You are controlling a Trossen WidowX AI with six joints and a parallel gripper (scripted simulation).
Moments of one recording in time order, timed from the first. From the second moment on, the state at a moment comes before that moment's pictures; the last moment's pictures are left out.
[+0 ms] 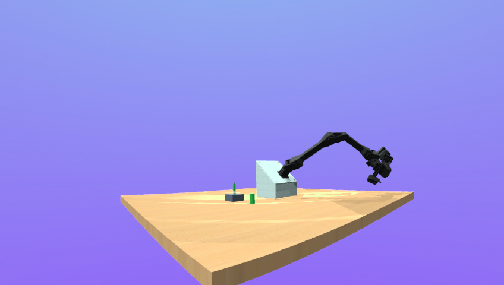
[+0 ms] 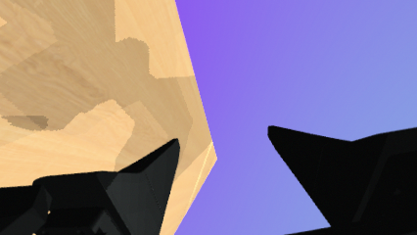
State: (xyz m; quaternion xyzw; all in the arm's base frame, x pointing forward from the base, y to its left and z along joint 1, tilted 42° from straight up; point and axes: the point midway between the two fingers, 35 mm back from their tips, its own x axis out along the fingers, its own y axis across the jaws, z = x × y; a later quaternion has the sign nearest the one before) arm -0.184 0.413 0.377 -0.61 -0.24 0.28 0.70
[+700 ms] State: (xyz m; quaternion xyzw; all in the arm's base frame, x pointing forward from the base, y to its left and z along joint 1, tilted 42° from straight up) arm 0.028 0.474 0.362 -0.67 -0.16 0.25 0.68
